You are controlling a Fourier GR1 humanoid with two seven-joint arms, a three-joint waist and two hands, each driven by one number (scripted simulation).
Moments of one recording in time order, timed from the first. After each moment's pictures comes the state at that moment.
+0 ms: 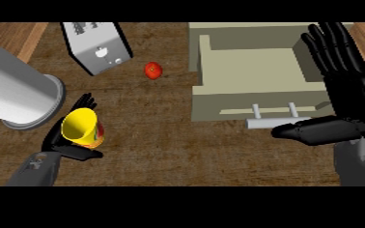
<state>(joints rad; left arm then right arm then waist) -0.47 0.35 0.15 -0.24 -0.10 -0.44 -0.93 -0.30 -0.20 -0.10 -1.86 -0.13 0.17 0.13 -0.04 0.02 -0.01</state>
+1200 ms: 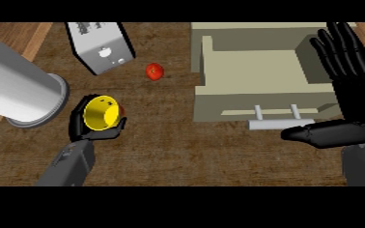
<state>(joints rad) -0.50 0.16 0.35 -0.35 0.07 -0.09 -1.10 -0.26 -0.22 -0.14 -1.86 -0.14 0.19 0.11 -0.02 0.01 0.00</state>
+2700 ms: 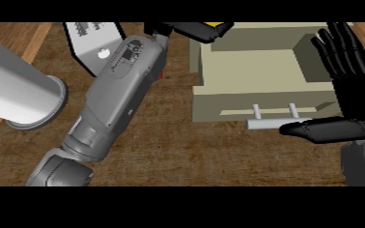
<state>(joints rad) -1.18 0.00 -0.01 -0.68 0.16 0.24 -0.34 -0.26 -0.22 -0.15 -1.83 -0.11 0.18 0.09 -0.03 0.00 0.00</state>
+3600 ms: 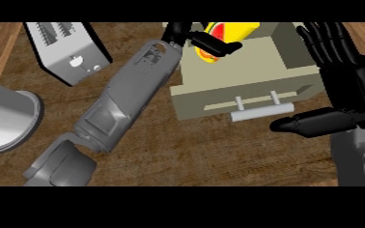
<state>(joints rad) -1.33 0.00 -0.30 -0.31 0.29 0.28 -0.21 -0.35 -0.21 -0.11 -1.79 -0.13 0.22 0.07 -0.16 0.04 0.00</state>
